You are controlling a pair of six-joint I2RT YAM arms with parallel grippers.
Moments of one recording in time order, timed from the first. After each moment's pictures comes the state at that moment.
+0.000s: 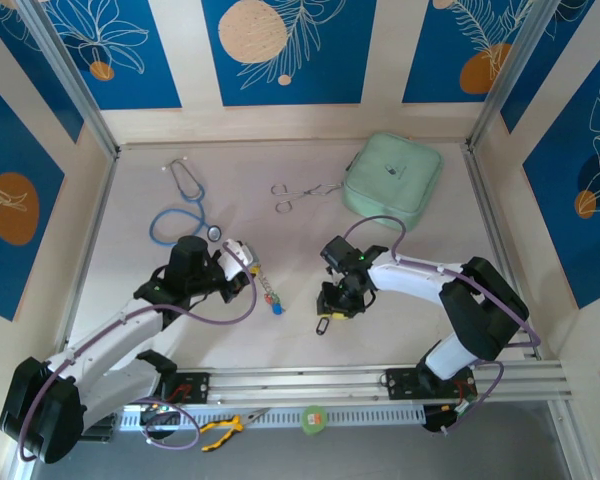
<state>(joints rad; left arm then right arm) -0.50 0.97 0.50 -0.10 0.44 0.37 0.73 1.54 0.82 -0.67 -0.34 0.77</state>
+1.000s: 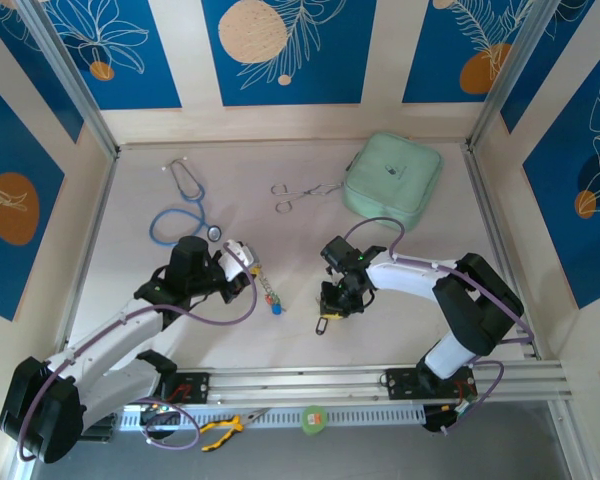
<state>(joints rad) -0.51 0.97 0.50 -0.11 0.44 0.37 0.72 1.58 0.81 -0.62 -0.37 0.78</state>
